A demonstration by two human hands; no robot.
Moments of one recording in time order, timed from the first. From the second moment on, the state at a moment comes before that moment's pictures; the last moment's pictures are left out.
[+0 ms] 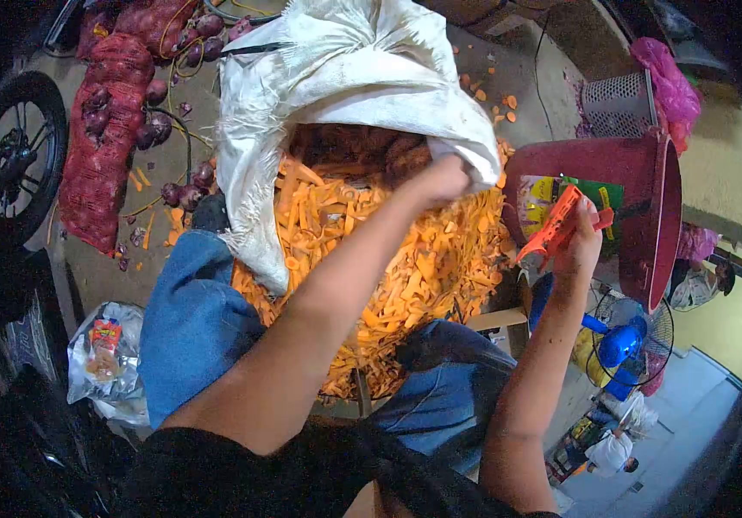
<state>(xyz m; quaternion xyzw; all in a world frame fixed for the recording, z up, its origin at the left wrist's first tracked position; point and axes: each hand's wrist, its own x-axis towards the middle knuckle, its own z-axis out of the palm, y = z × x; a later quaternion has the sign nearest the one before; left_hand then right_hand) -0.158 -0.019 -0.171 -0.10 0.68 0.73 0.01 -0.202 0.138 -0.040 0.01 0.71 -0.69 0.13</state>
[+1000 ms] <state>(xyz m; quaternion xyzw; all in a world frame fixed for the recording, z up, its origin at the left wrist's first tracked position) -0.143 -0.006 -0.292 -0.17 0.91 0.38 -0.02 -0.204 0.128 -0.058 -0.02 0.82 -0.55 0.11</state>
